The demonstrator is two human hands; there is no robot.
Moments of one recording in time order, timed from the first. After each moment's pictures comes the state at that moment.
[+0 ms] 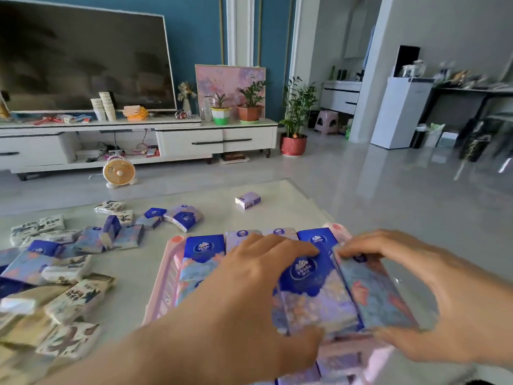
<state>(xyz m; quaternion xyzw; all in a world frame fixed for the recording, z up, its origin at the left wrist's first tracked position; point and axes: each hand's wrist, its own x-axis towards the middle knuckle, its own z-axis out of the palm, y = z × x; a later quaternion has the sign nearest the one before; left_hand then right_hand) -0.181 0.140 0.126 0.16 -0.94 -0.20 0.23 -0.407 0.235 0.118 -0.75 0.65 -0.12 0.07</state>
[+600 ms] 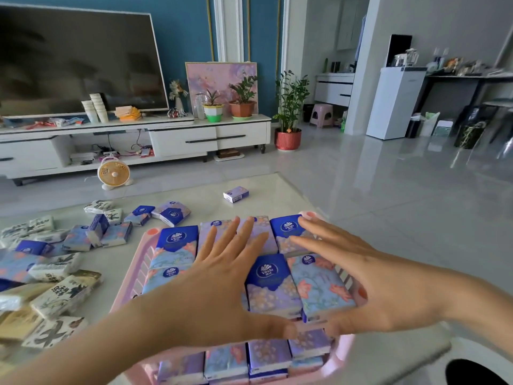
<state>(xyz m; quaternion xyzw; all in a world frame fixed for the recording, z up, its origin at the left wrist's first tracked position) -0.200 0.142 0.114 0.25 -0.96 -0.10 0.01 -0.400 0.250 0.123 -0.74 0.65 -0.06 0.17</state>
